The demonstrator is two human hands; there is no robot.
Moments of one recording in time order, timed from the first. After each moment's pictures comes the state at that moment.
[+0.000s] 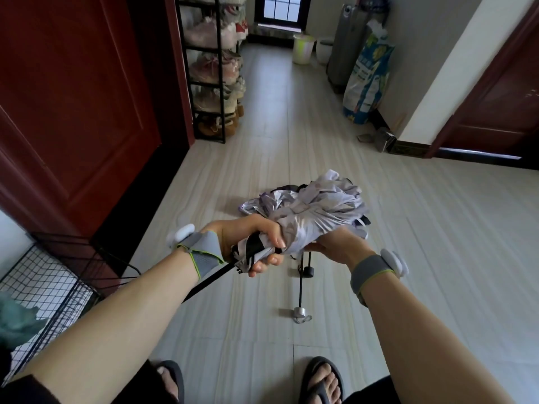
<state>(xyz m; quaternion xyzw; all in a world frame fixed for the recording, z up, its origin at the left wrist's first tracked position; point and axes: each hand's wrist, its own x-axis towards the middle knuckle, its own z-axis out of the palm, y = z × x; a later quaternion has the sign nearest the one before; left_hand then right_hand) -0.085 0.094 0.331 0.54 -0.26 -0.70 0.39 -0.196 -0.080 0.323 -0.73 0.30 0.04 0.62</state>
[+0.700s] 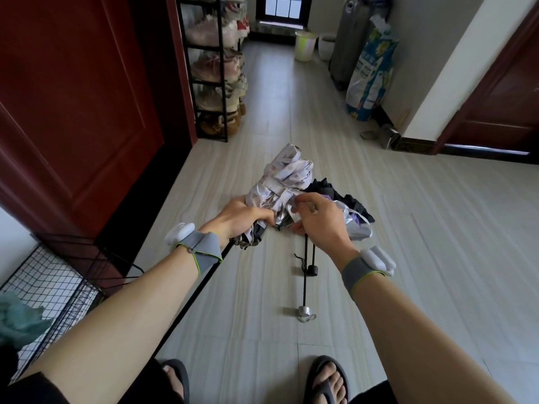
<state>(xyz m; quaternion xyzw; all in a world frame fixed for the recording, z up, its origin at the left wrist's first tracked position) -0.069 0.092 0.317 0.78 -0.14 -0.32 0.52 -0.168 -0.072 0.301 -0.80 0.26 -0.16 0.52</state>
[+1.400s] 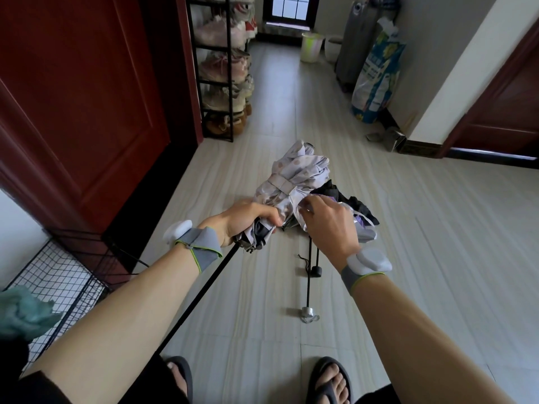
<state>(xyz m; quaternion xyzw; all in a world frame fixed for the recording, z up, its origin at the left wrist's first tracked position) -0.078 0.106 0.339 0.70 -0.19 -0.43 0.54 -0.164 -0.076 0.283 -0.94 0.14 -0.29 0.10</state>
